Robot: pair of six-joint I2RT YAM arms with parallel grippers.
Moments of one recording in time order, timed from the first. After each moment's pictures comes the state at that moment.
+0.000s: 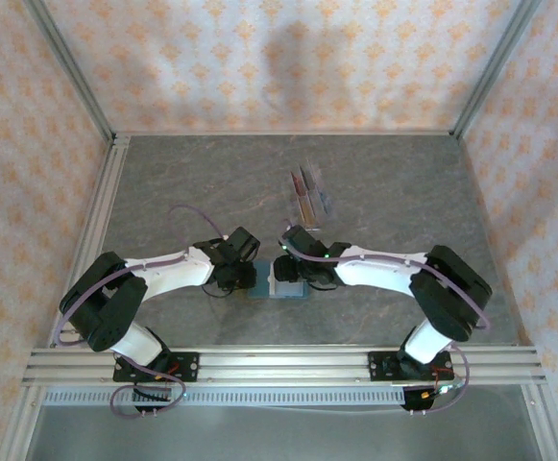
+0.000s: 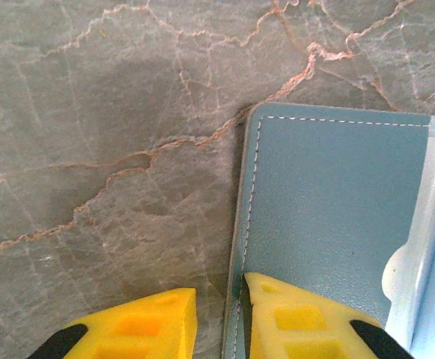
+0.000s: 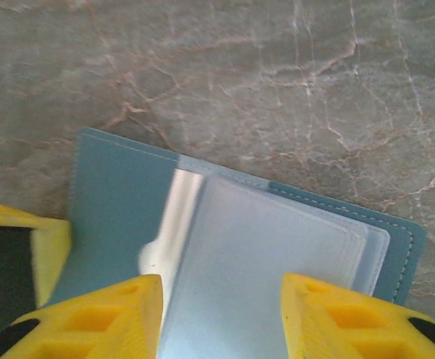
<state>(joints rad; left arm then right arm) -0.66 1.53 0.75 -0.46 0.02 -0.81 0.90 1.61 0.88 -0.29 0.02 0.68</state>
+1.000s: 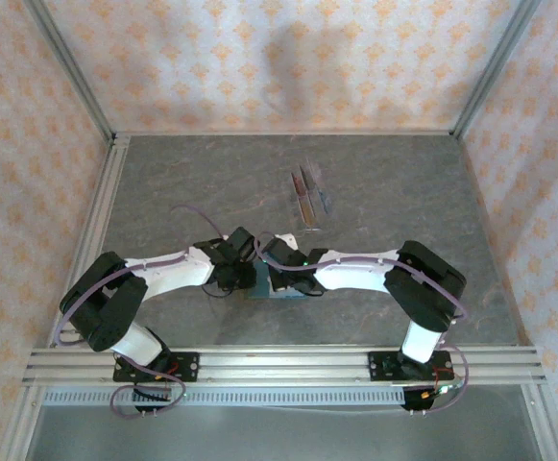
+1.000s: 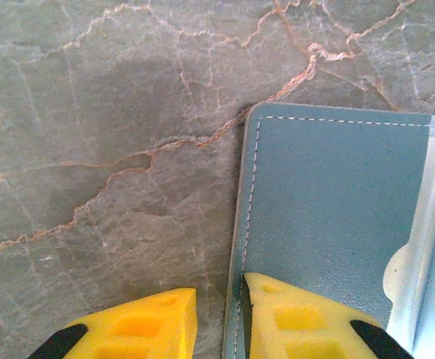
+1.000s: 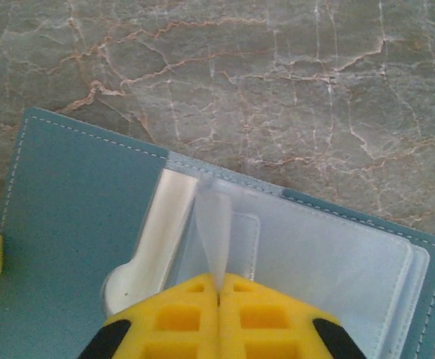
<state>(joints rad) -0.66 1.54 0.75 -0.46 0.02 -0.81 1.00 1.74 0.97 -0.34 0.22 0.66</state>
